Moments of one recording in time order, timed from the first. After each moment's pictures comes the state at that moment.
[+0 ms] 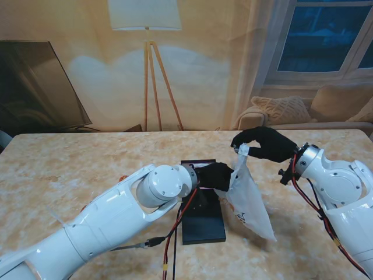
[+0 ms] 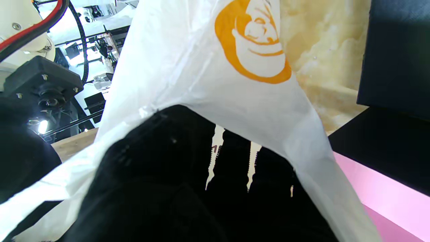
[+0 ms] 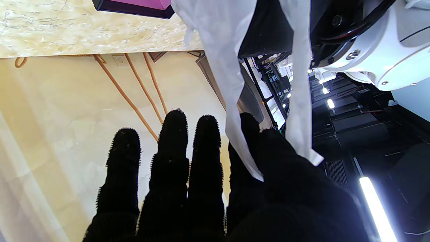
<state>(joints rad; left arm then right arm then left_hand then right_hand) 0.97 -1.25 -0.59 -1.44 -0.10 0.31 -0.26 -1.34 -1.01 1.40 -1.55 -0.36 -0.61 0.38 1.02 -0.53 0.61 -0.19 0.83 0.14 0.68 0.44 0.88 0.22 0.46 0.53 0.74 0.30 0.55 0.67 0.36 0.26 1.08 0.64 0.73 -0.18 0.54 -0.15 0.65 -0.20 0.96 0.90 0.80 -0.06 0.40 0.48 0.80 -0.05 0.31 0.37 0.37 0.12 0.88 0.18</state>
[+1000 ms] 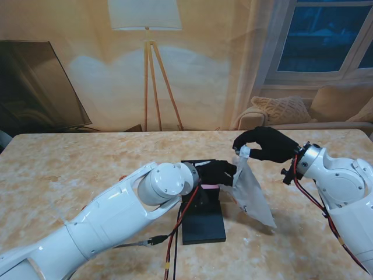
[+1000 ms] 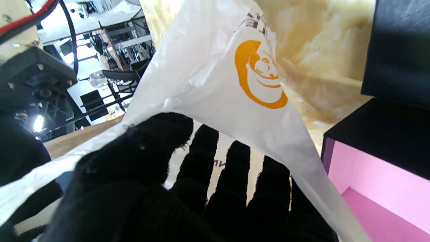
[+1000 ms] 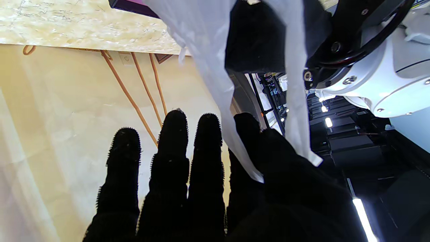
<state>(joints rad) 0.96 -1.26 -0.59 -1.43 -0.10 0.33 -0.24 -1.34 -1.00 1.42 -1.56 -0.45 -0.65 0.36 0.79 -0.39 0.68 -0.13 0.63 0.21 0.21 0.31 0.46 0.24 0.29 0.27 0.37 0.27 0.29 0.39 0.13 0.21 0.77 0.41 0.73 -0.18 0.54 -0.15 0.65 -0.20 0.96 0.90 0.82 -0.07 0.40 0.48 0.80 -0.05 0.31 0.37 0.38 0.12 0.88 0.18</state>
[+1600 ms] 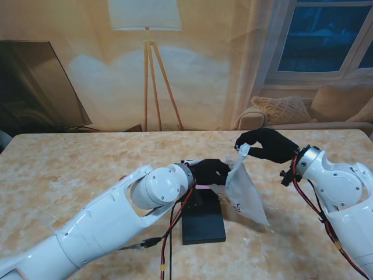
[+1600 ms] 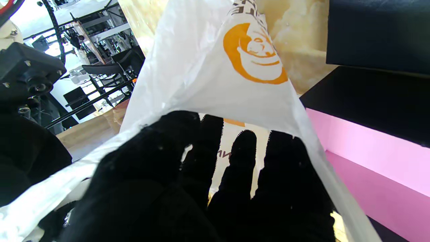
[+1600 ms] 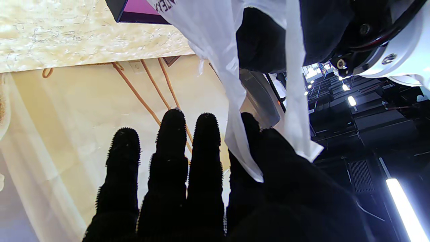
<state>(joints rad) 1.01 -1.22 -0.63 -1.54 0.04 0.39 -0.22 -1.37 -1.01 1.42 -1.57 -0.38 -0.53 0.38 0.93 -0.33 0.53 -0.13 0.67 0.24 0.37 0.55 0.49 0.31 0.42 0.48 0.42 0.33 0.49 0.70 0.17 0.24 0.96 0.64 0.73 -0.18 0.54 -0.15 0.65 -0.20 0.96 0.90 0.82 -0.06 0.41 0.50 0.81 -0.03 0.31 0.37 0.38 0.12 0.88 0.18</state>
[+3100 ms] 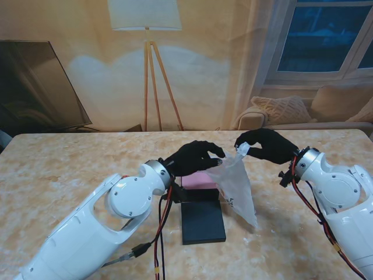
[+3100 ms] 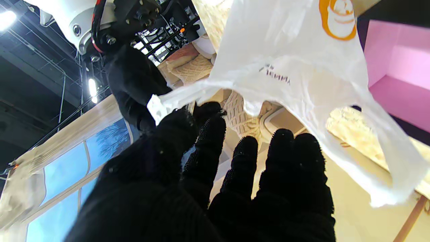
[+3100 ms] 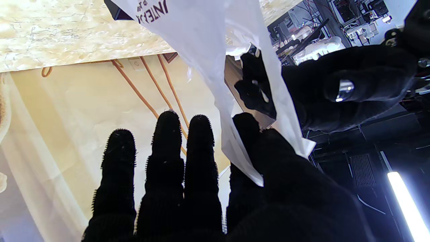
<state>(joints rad) 1.26 -1.16 -0.90 -1.80 0.16 0.22 -0.15 -1.38 -1.02 1.42 -1.57 -0.38 -0.52 0.35 0.92 -0.24 0.46 -0.09 0.63 0.28 0.35 0.52 0.44 0.33 0.38 0.45 0.39 0.34 0.44 0.67 0.16 0.25 0.95 0.68 0.73 -0.18 0.54 -0.15 0.65 -0.20 0.96 0.91 0.79 0.01 0.42 0.49 0.77 0.01 0.33 0.37 0.35 0.17 0.92 0.20</state>
